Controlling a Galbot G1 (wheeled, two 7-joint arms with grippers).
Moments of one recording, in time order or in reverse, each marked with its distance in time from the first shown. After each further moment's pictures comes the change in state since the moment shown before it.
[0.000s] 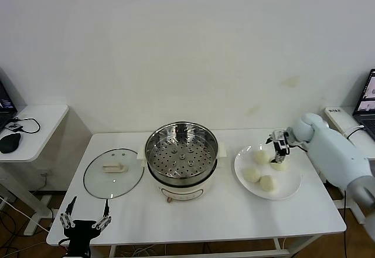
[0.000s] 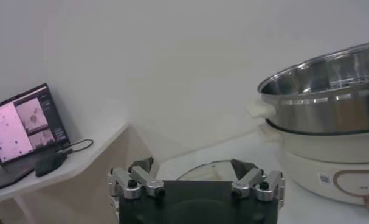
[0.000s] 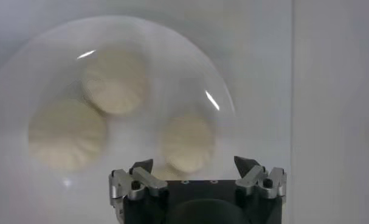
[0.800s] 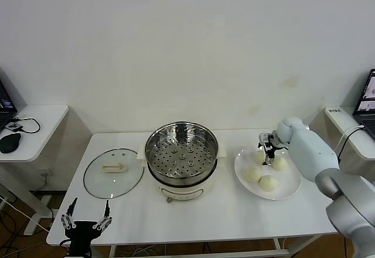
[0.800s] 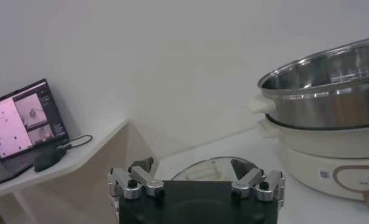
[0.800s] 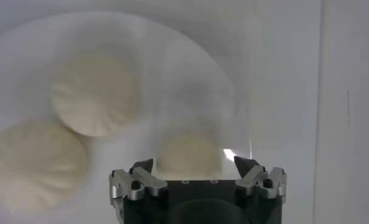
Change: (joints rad) left arm -0.006 -0.006 0.006 0.017 0.000 -0.005 -0.004; right arm 0.020 0.148 0.071 -0.220 -0.142 0.042 0.039
